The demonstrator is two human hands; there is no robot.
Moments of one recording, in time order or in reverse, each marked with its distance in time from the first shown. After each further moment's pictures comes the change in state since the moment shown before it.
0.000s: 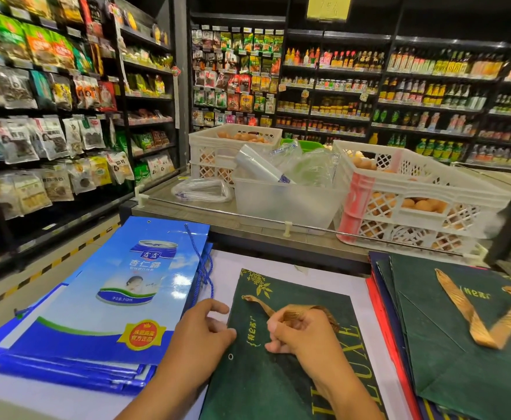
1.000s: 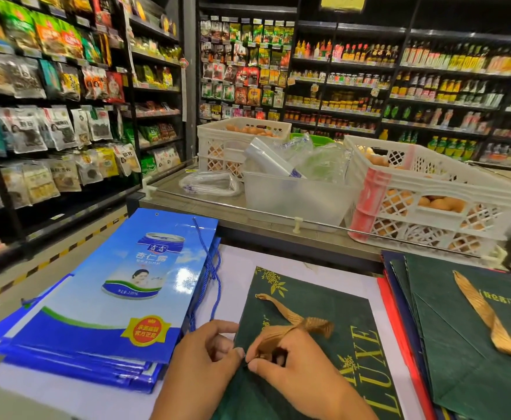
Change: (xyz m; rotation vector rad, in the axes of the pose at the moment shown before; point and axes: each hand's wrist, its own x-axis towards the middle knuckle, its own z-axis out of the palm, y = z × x) left_hand -0.019 -0.030 0.001 -0.021 0.004 0.101; right_hand -0.016 -0.010 0.017 -0.625 -0.330 -0.223
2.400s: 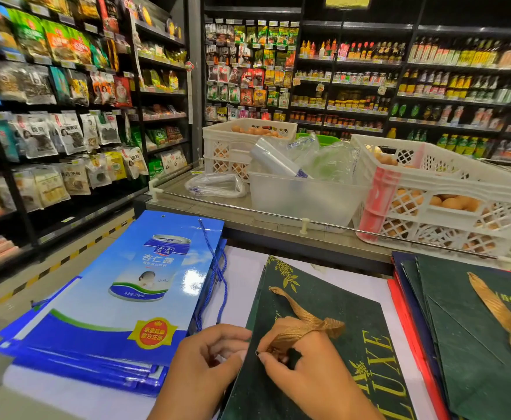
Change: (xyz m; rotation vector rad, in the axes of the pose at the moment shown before) left_hand -0.007 0.011 -0.011 -0.213 -0.088 0.005; right_hand -0.002 0.000 -0.001 -0.076 0.171 -0.118
